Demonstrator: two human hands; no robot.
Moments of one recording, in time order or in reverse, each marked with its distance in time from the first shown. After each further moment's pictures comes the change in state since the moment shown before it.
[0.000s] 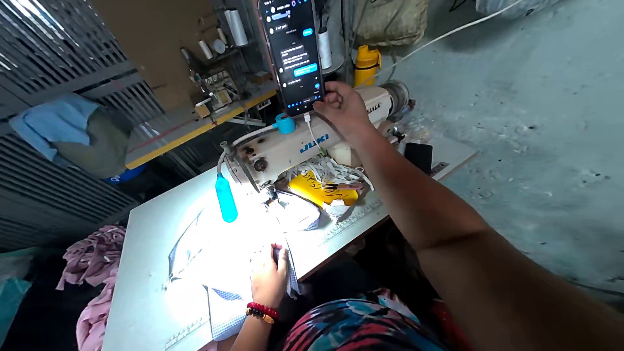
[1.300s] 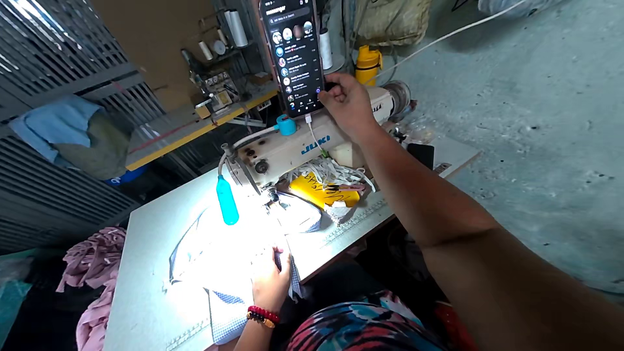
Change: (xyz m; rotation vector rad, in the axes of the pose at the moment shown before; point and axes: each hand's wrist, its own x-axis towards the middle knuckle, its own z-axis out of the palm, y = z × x) left_hand -0.001 -0.002 0.003 -0.016 0.004 -0.001; right_hand 0.006 -0.013 -0.003 -0.208 0.064 -0.062
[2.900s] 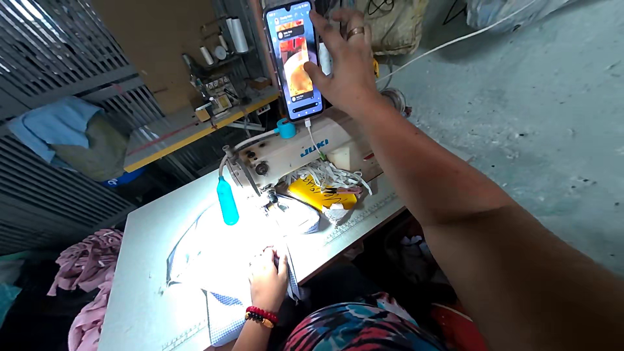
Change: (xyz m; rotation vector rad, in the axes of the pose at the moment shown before) left_hand 0.002 0.000 -0.001 0.043 0.032 0.042; right_hand 0.040 -0.052 -0.016 -0.522 0.147 -0.321
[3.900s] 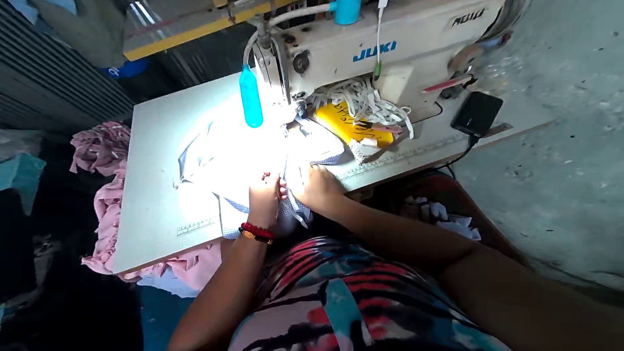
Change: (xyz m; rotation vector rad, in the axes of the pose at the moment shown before) left_hand -0.015 0.003 -0.029 -1.069 0.082 -0.425; right_hand -0.297 -0.123 0.068 0.084 -1.019 0.255
